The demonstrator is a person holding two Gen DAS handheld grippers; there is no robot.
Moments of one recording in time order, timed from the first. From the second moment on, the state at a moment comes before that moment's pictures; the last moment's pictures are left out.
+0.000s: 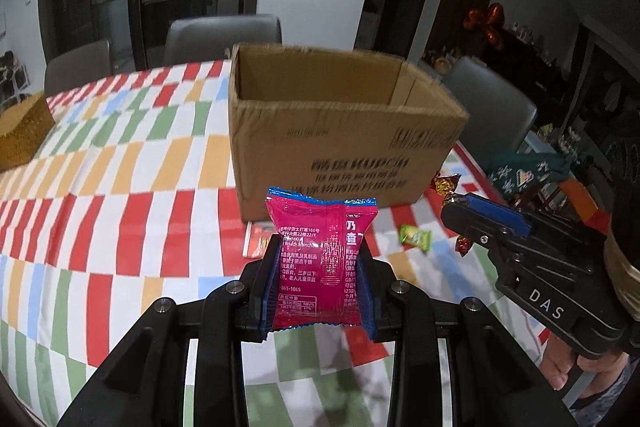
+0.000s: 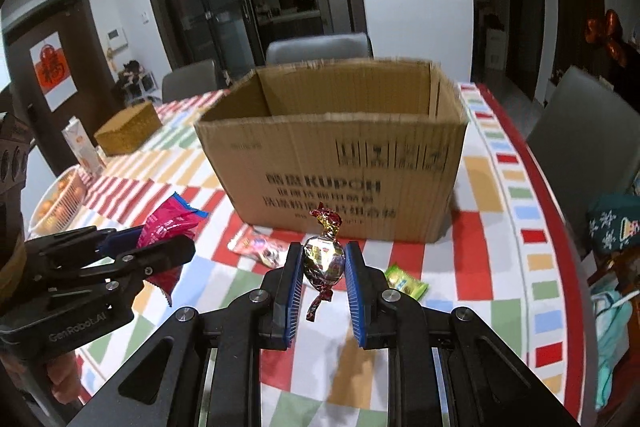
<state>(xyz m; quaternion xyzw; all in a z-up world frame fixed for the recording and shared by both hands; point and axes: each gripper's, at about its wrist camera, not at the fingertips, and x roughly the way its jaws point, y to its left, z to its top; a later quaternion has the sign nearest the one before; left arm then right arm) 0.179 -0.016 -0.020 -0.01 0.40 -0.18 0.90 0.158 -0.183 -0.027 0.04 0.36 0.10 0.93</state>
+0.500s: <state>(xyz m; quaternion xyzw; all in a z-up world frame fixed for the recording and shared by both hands) 0.176 -0.026 0.052 0.00 0.31 -0.19 0.93 0.146 -0.191 0.040 0.04 0.27 0.10 0.96</state>
